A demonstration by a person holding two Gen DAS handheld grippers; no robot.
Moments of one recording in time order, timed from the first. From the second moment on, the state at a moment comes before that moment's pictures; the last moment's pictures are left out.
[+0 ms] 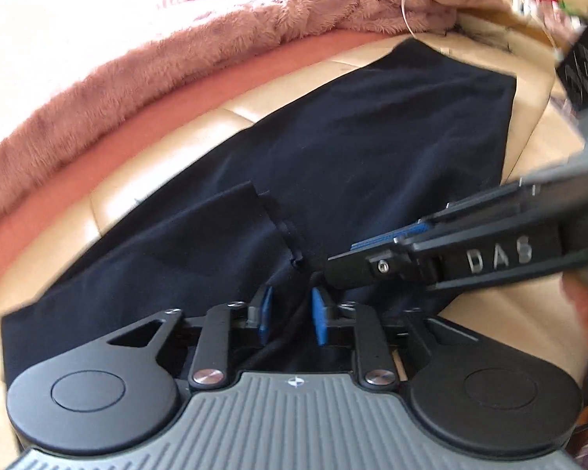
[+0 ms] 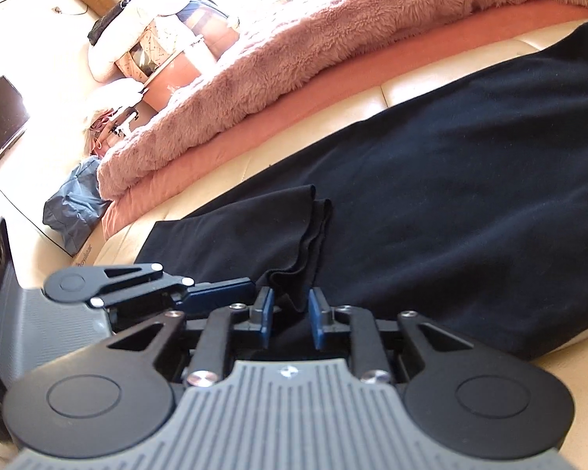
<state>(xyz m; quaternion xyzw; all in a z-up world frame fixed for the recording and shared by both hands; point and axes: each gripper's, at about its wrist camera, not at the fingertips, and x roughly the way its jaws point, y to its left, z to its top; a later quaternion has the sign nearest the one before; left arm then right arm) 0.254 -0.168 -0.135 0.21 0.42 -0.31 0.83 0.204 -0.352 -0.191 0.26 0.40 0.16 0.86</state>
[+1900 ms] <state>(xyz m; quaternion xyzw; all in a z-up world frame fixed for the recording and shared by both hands) 0.316 -0.110 -0.094 -0.02 0.49 -0.33 0.81 0.234 -0.330 -0.191 0.17 0.41 0.26 0.86</state>
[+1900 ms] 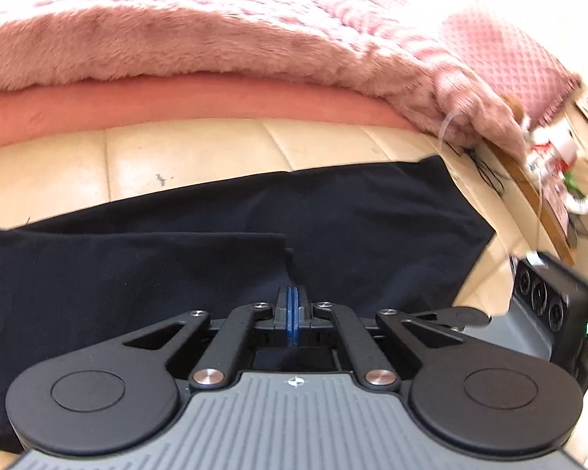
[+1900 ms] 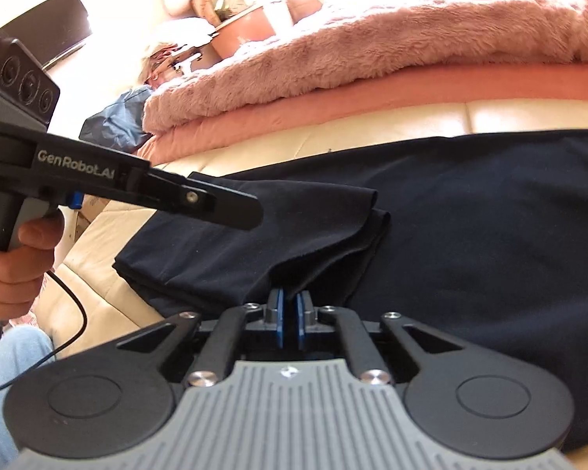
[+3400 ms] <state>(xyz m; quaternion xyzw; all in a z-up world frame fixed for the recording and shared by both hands) 0.277 -0.147 -0.132 0.10 0.50 -0.35 0.79 0.232 -0.341 -0.200 0.22 0.47 0.22 0.83</state>
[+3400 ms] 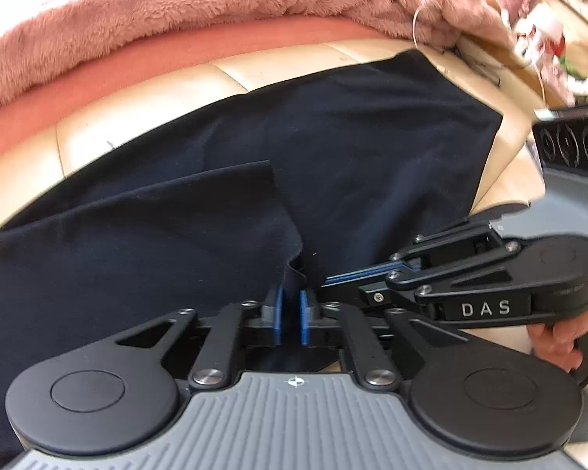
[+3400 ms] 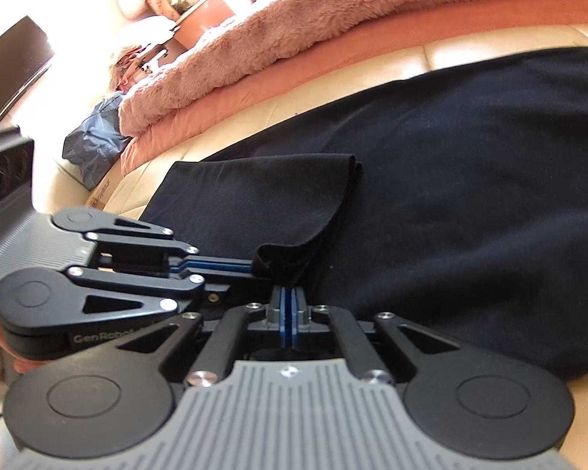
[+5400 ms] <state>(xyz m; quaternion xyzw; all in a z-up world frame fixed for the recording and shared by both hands) 0.257 0.047 -0.068 -0.09 0.37 -0.08 0.92 0.341 -0.410 0.043 0.25 0.42 0.19 0.85</state>
